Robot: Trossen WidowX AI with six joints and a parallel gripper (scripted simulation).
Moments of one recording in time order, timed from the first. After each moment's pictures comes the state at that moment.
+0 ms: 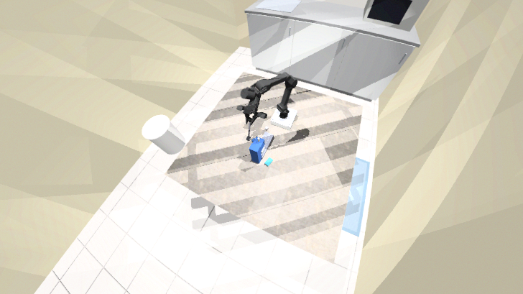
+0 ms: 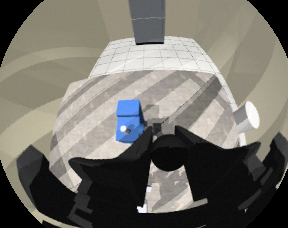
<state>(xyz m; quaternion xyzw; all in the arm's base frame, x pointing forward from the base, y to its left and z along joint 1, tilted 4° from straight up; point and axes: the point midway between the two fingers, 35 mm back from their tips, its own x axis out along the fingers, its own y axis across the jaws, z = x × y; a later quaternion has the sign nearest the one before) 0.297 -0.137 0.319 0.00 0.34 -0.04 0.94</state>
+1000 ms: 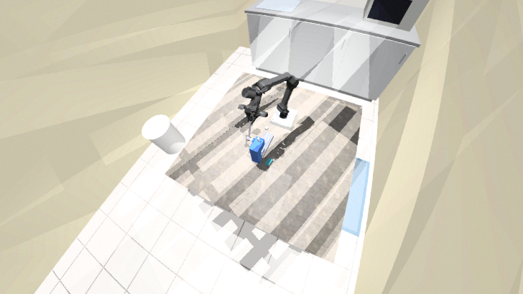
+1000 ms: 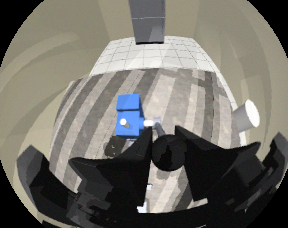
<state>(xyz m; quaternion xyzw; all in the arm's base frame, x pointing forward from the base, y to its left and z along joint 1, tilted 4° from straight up) 0.284 -0.136 0.311 0.00 0.34 -0.04 0.94</state>
